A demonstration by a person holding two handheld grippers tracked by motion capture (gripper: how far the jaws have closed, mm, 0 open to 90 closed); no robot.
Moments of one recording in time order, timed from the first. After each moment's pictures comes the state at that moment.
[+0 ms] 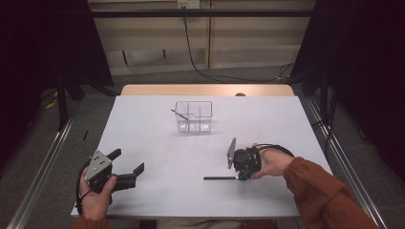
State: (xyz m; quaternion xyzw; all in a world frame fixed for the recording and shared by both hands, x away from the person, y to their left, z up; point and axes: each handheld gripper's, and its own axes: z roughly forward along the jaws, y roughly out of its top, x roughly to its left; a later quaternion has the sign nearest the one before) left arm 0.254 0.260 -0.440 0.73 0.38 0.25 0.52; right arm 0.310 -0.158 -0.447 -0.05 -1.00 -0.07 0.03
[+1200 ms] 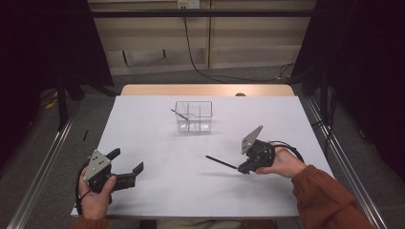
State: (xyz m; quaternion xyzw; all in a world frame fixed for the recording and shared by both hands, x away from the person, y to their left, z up) left arm 0.253 0.261 -0.439 0.72 0.38 0.25 0.52; right arm 0.311 -0.200 -0.435 -0.15 -0.96 -0.25 0.02
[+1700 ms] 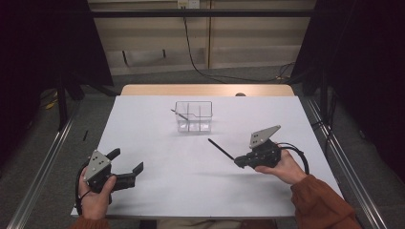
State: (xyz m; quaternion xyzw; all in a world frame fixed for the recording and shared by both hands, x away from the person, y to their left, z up) left arm 0.253 0.261 -0.439 0.72 0.38 0.25 0.52; right arm 0.300 -0.214 -0.426 -0.20 -0.90 -0.39 -0.03
